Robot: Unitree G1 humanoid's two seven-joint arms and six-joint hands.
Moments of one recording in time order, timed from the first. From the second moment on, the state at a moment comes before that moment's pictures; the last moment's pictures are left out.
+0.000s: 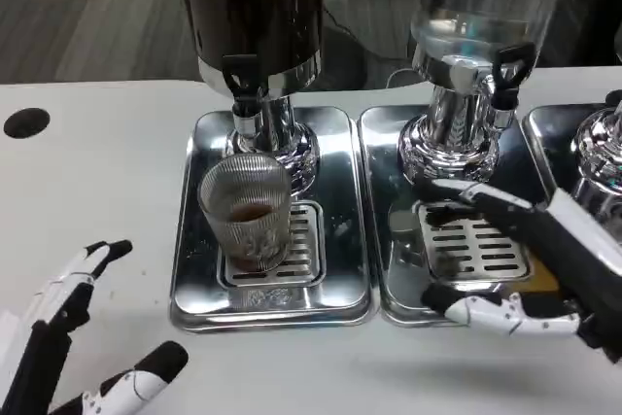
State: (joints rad) left arm 0.69 0.31 0.23 -0.35 0.47 -0.43 0.01; right arm 0.09 -0.46 0.02 0.07 -0.09 -0.52 0.36
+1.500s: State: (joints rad) left arm 0.76 0.30 0.26 -0.23 0.40 -0.58 0.03; right arm -0.11 -0.21 0.23 0.18 -0.33 -0.30 0.19
